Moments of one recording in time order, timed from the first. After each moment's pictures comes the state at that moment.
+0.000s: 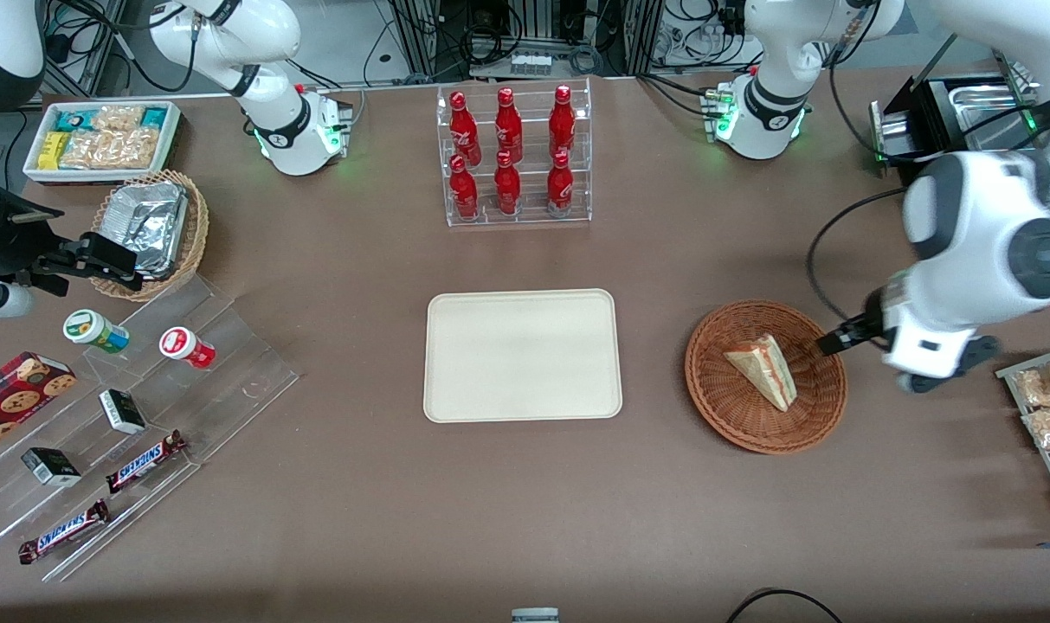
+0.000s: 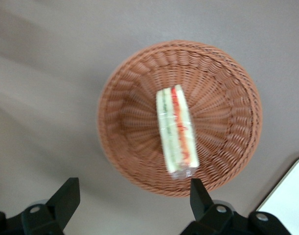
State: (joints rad) arm -0.14 0.21 0.02 -1.84 0.01 1.92 -0.62
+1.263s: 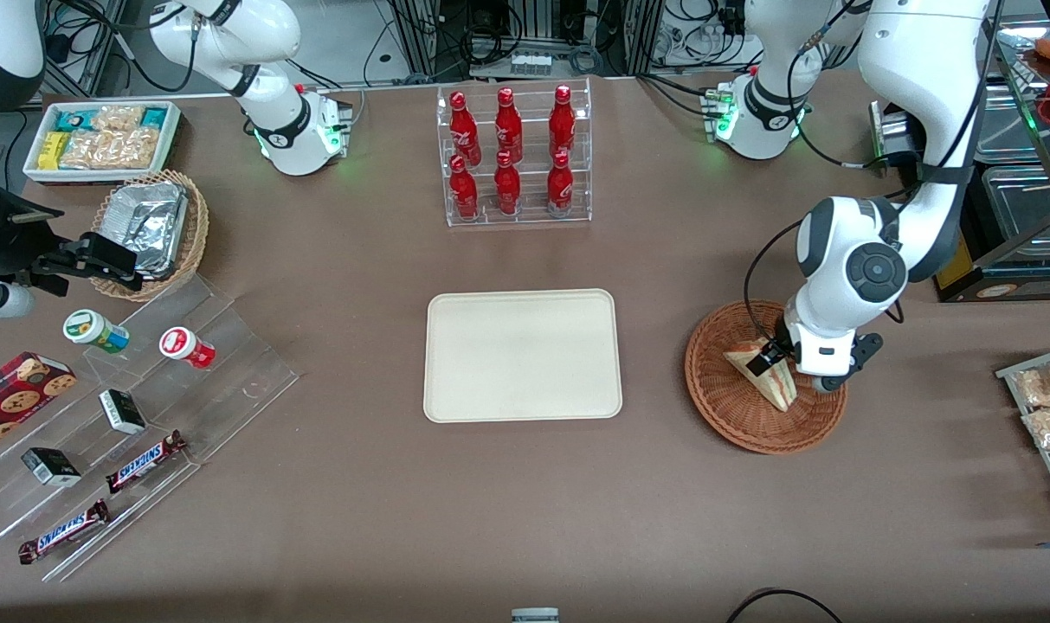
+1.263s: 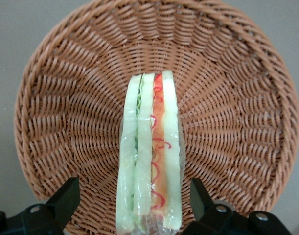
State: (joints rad) arm -0.20 0.29 0.02 -2.15 0.01 2.40 -0.88
